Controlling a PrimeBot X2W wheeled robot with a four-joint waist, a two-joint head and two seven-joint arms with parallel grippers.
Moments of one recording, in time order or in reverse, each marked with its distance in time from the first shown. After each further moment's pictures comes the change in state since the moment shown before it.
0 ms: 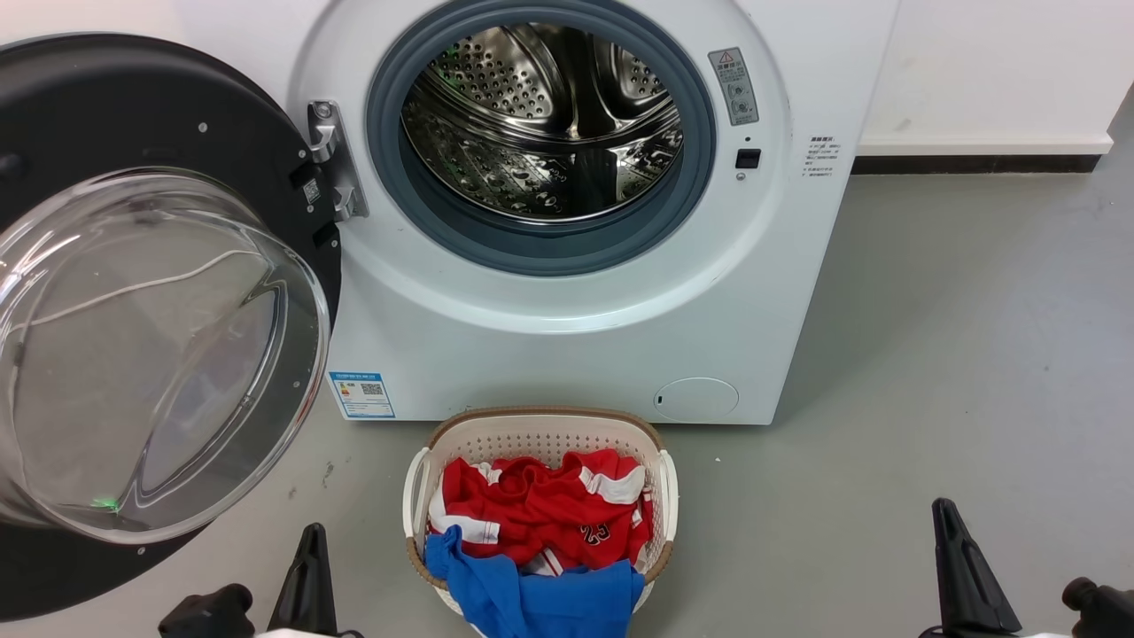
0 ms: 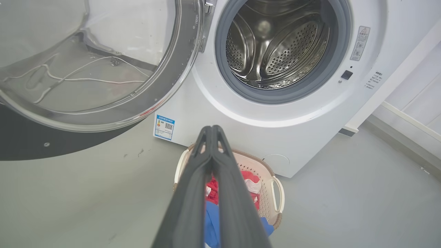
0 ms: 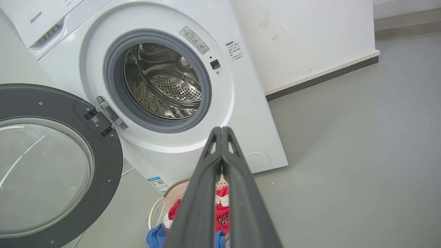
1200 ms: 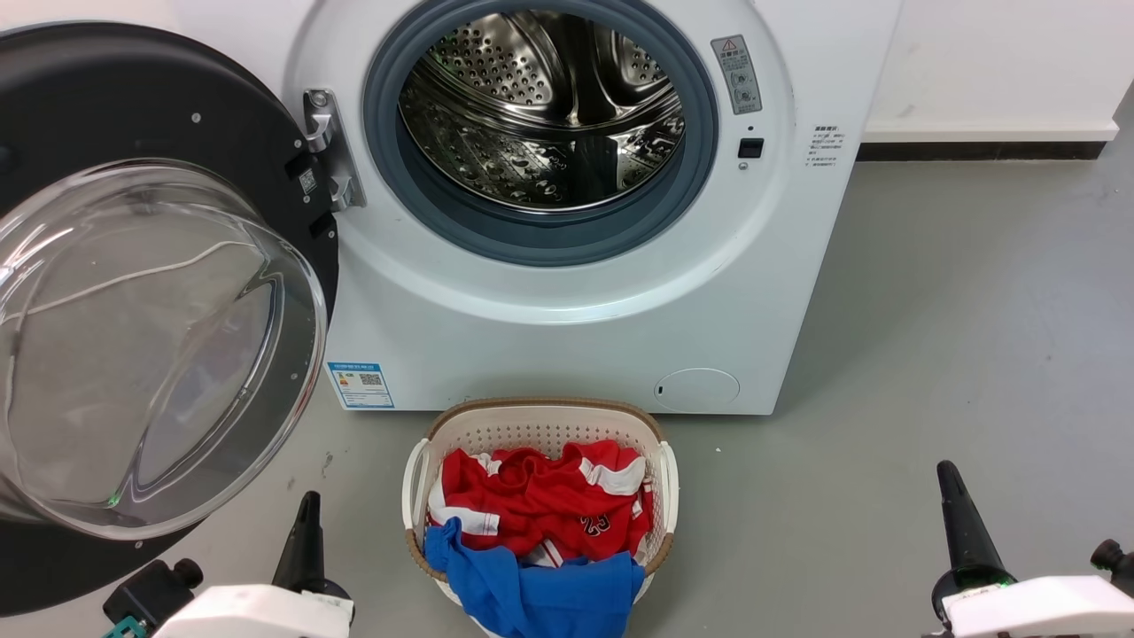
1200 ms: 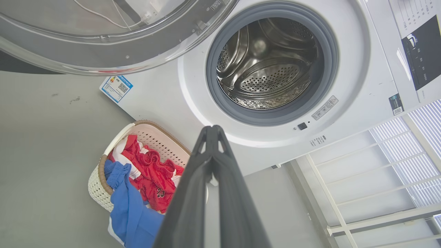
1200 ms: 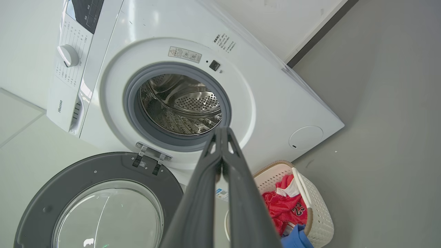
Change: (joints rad) left arm -0.096 0.000 0.045 0.042 -0.545 -0.053 0.134; right arm -0.123 -0.017 -0.013 0.091 0.532 0.000 0.115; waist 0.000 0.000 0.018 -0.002
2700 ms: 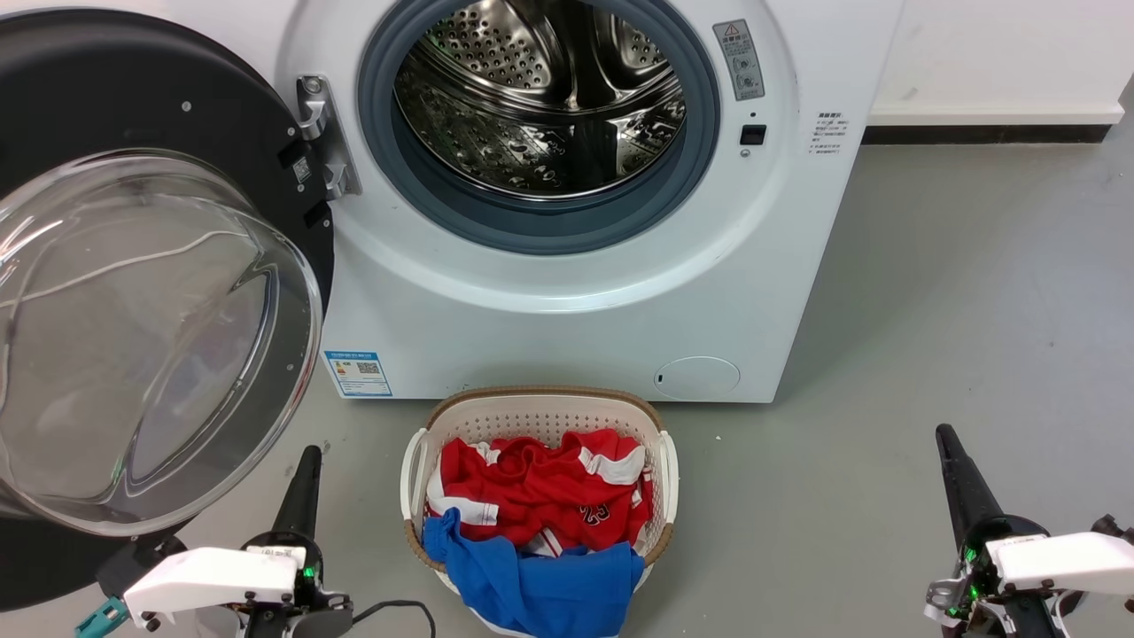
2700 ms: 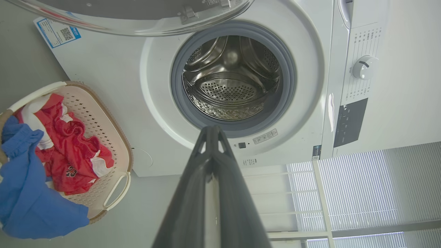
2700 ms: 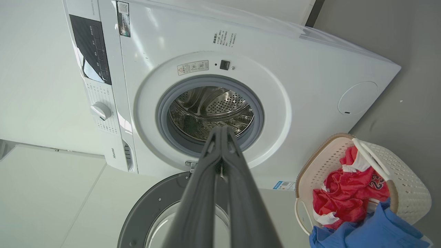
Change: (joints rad) left arm -0.089 0.000 0.042 0.036 -0.463 -0.044 0.114; right arm -0.107 -0.002 -0.034 0.077 0.432 0.000 0.117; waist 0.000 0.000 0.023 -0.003
